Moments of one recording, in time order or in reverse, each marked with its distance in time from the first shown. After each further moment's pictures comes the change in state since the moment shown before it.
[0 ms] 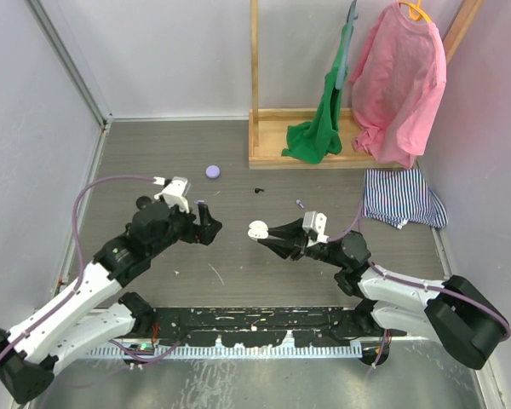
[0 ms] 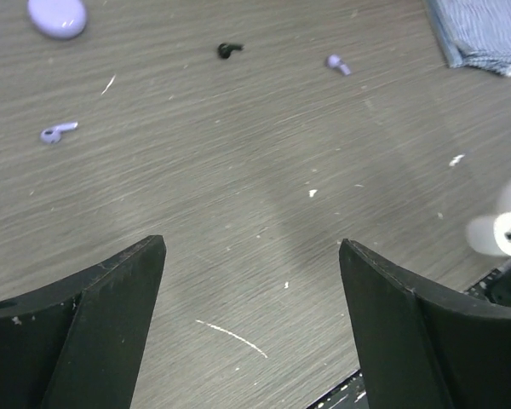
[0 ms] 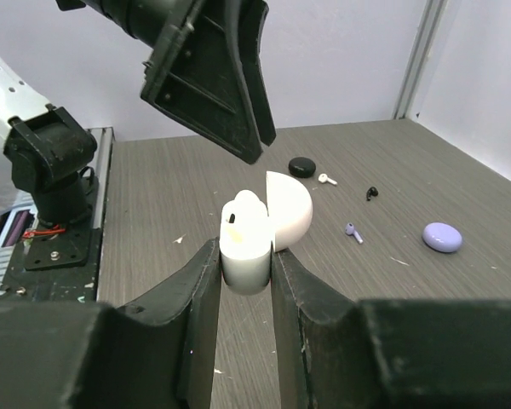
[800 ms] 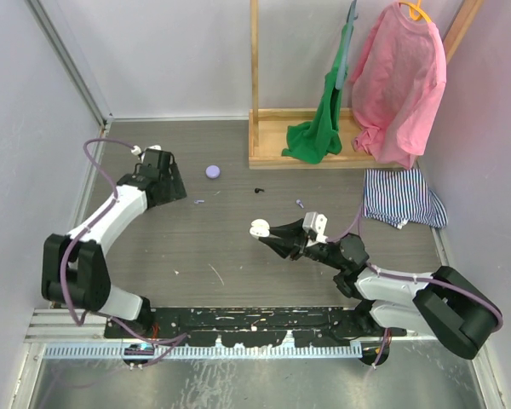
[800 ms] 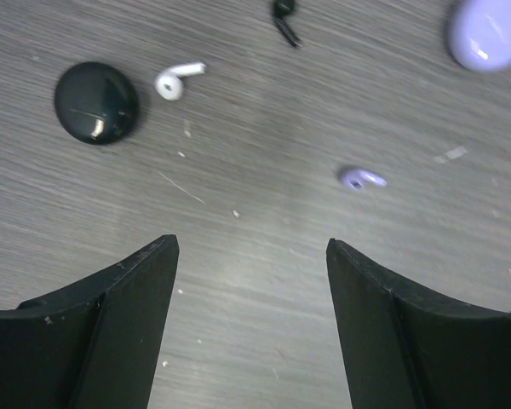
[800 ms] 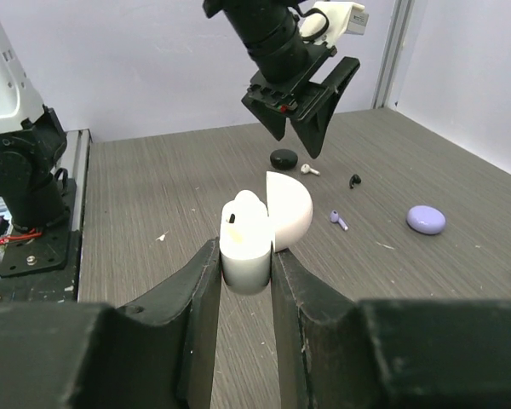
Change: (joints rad) left arm 0.433 0.706 0.358 -0.205 -0.209 -0.097; right arm 0.000 0.081 -0.045 0.131 0.072 -0.001
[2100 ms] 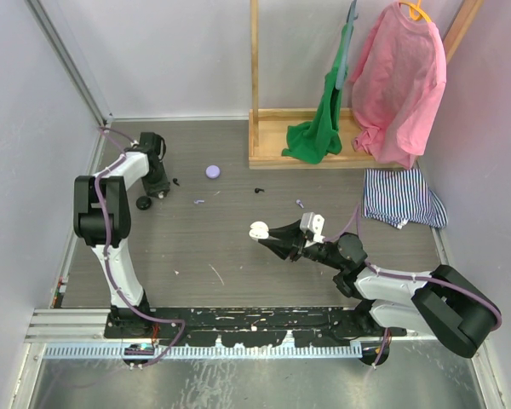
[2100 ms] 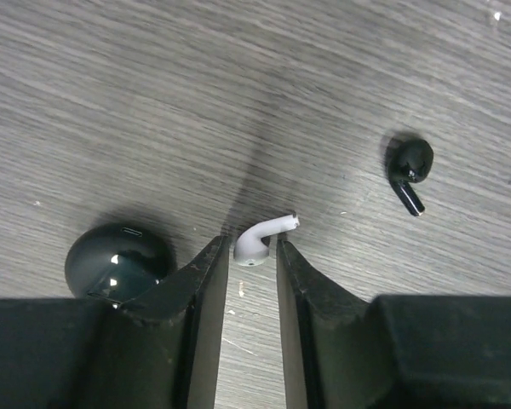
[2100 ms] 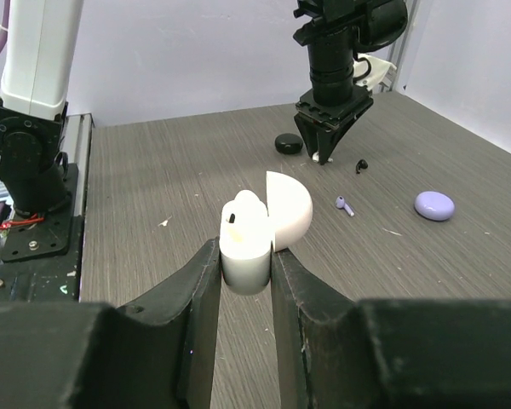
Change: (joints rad) left arm 0.225 0.580 0.396 -0.098 0.078 0.135; right arm 0.000 0.019 0.000 -0.027 -0.013 -0.011
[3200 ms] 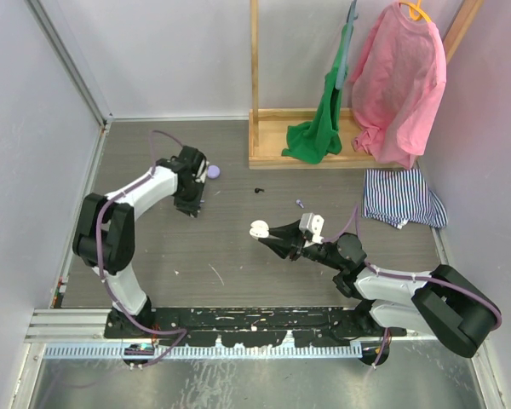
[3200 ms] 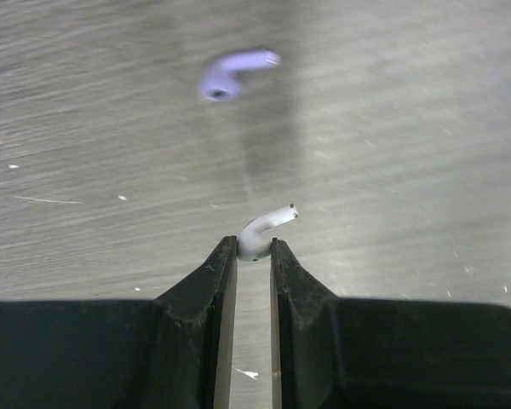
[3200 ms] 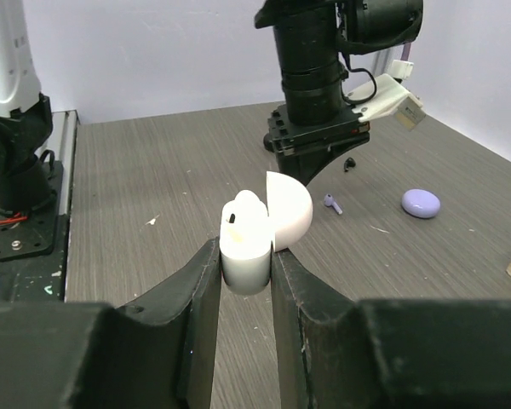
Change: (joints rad) left arm -0.302 -0.209 -0.156 -0.123 0.118 0.185; right arm 0.006 0.001 0.000 -0.011 0.021 -0.027
